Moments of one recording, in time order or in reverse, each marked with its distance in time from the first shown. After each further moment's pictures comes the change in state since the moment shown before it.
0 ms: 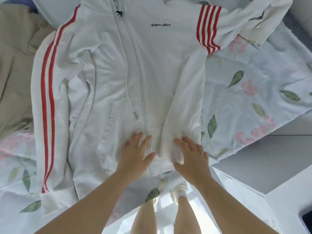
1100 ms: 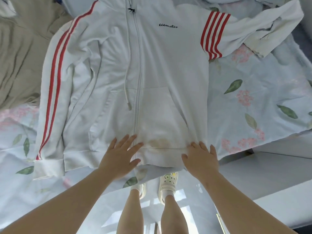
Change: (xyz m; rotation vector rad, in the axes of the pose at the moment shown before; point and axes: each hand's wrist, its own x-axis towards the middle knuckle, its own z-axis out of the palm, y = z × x) left_hand -0.038 0.024 0.012 0.295 -0.040 0.005; right_hand 0.008 0.064 -0.045 -0.391 -0.254 -0.038
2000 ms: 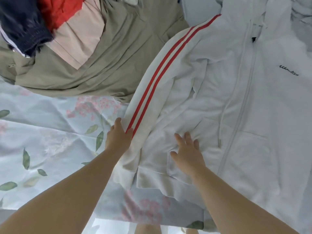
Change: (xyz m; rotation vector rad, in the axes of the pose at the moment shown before) left_hand -0.021 -0.248 -0.015 -0.974 0.337 -0.948; right_hand 0.084 -0.292 -0.038 0.098 -0.148 -0.236
